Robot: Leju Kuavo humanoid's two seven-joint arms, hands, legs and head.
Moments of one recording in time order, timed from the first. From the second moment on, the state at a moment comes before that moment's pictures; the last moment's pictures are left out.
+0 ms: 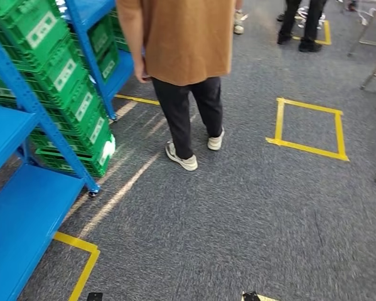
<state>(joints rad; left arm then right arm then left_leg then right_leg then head) -0.05 -0.18 -0.01 -0.20 -0.22 0.66 0.07 -0.09 0.18 -1.01 -0.22 1.30 -0.13 0.08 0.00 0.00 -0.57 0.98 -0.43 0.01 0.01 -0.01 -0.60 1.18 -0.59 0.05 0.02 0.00</state>
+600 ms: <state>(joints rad) -0.05 -0.17 -0.01 -0.20 -0.22 0.66 0.07 -0.08 0.18 -1.02 -0.22 1.31 -0.13 0.08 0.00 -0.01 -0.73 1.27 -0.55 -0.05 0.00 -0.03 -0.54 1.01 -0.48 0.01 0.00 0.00</state>
